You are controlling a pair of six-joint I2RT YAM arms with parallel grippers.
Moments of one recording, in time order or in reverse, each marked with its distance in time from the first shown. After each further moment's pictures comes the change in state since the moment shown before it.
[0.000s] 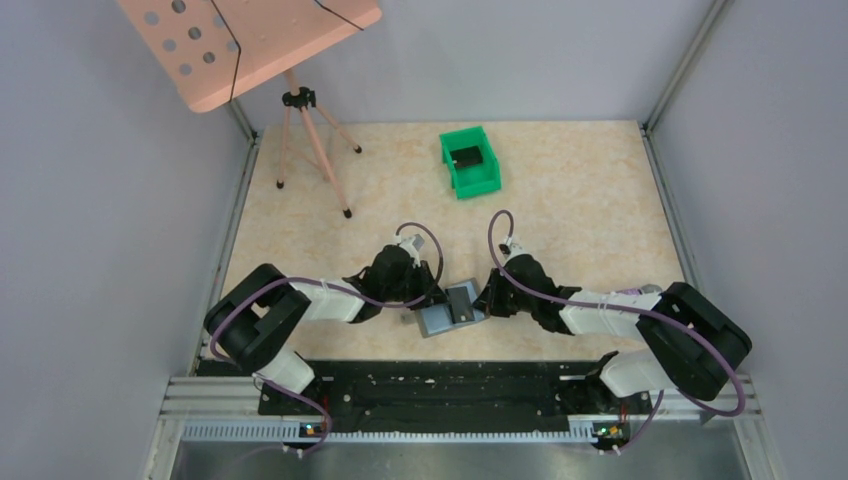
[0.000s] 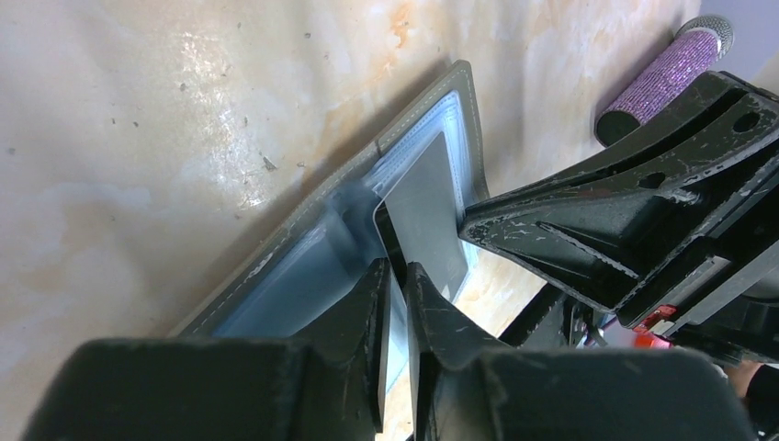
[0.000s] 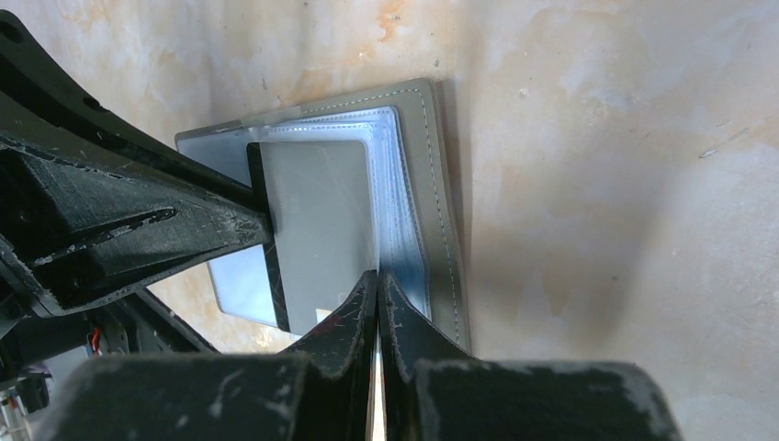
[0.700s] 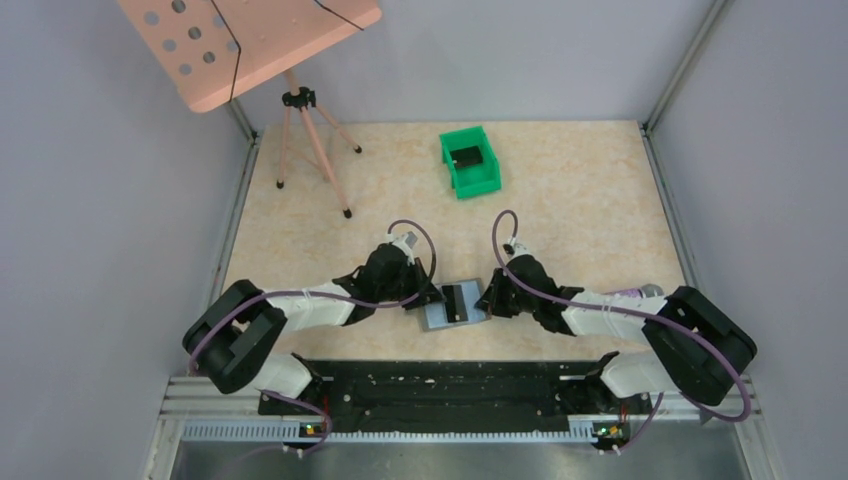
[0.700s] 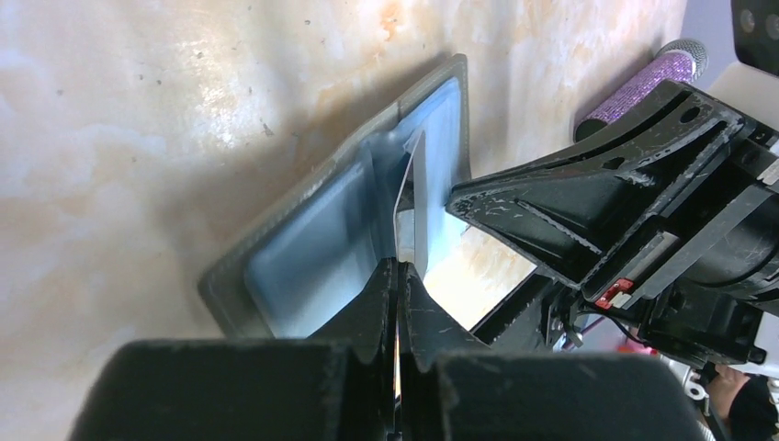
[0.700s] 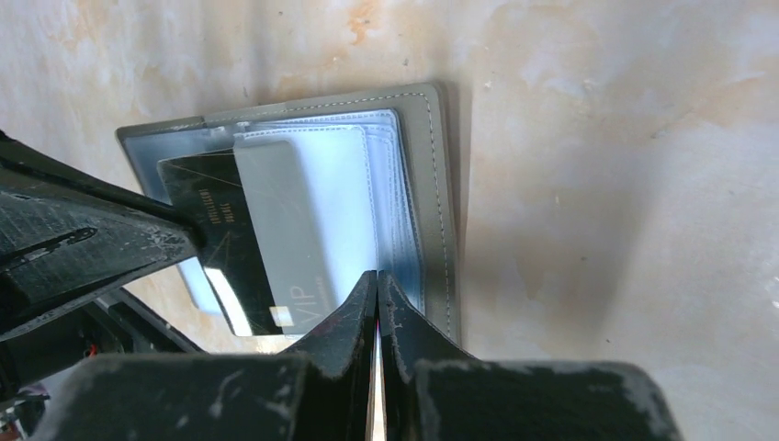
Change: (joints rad) left arm -0.002 -0.125 0.000 -0.124 -0.039 -0.039; right arm 0.000 -0.023 0.000 -0.039 0.038 0.024
